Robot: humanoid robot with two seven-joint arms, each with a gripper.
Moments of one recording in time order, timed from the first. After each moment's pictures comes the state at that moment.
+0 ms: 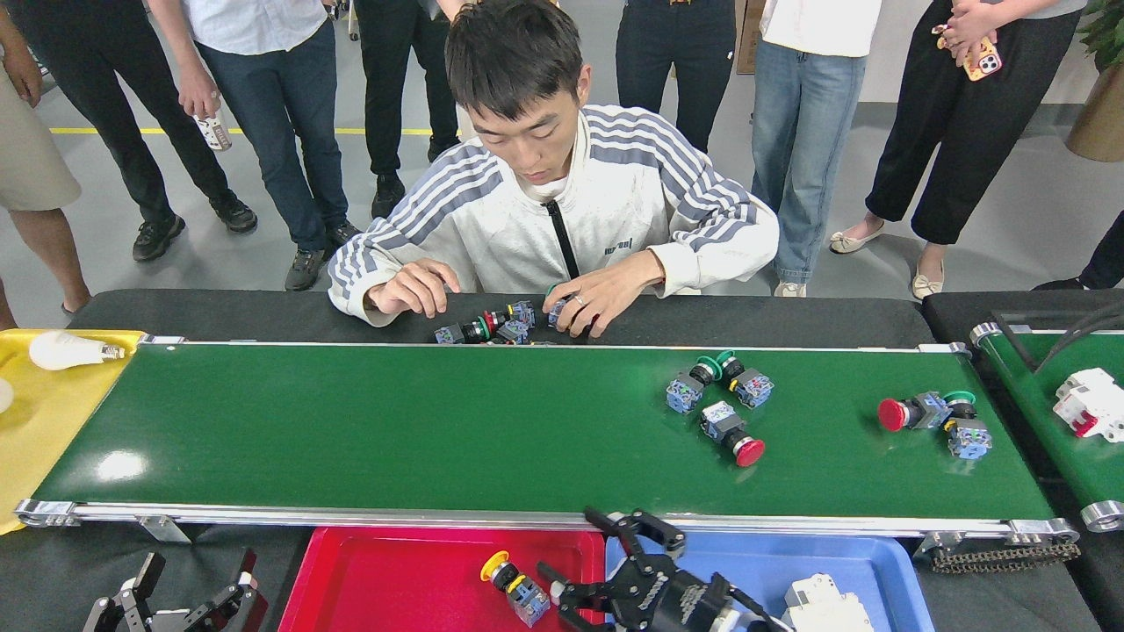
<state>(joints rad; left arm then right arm) 0.27 0.09 0.35 -1.66 -1.42 -0.31 0.04 0.07 0.00 0.27 -1.59 1.25 -0.34 0.08</state>
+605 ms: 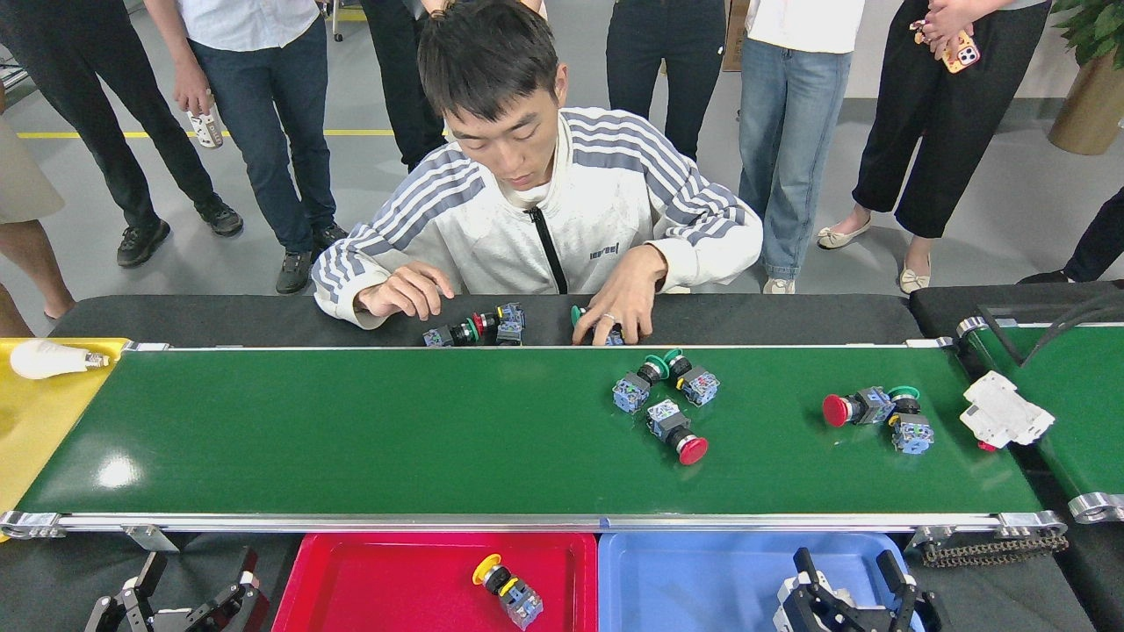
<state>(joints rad) 0.25 0.08 0.35 -1.66 -1.42 -0.31 0.04 0.20 -0.01 0.01 -1.68 1.32 -0.13 -0.05</state>
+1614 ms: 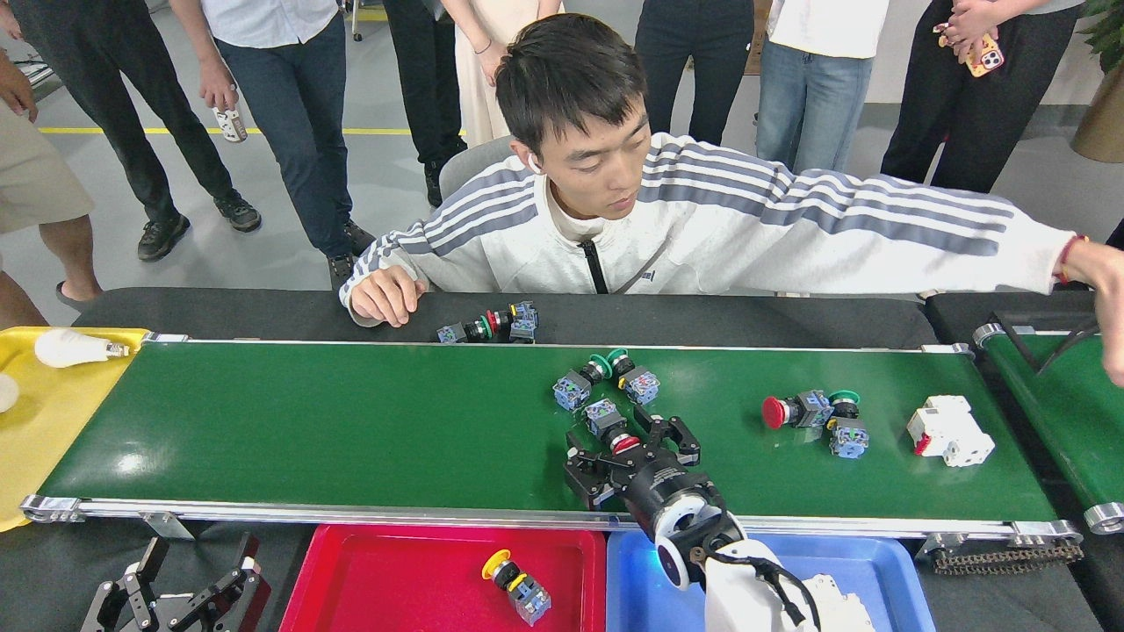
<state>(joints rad) 0.20 0.09 0.33 -1.65 -1.43 -0.37 0.03 -0.47 0.14 0.45 -0.97 1.36 -0.02 0.11</state>
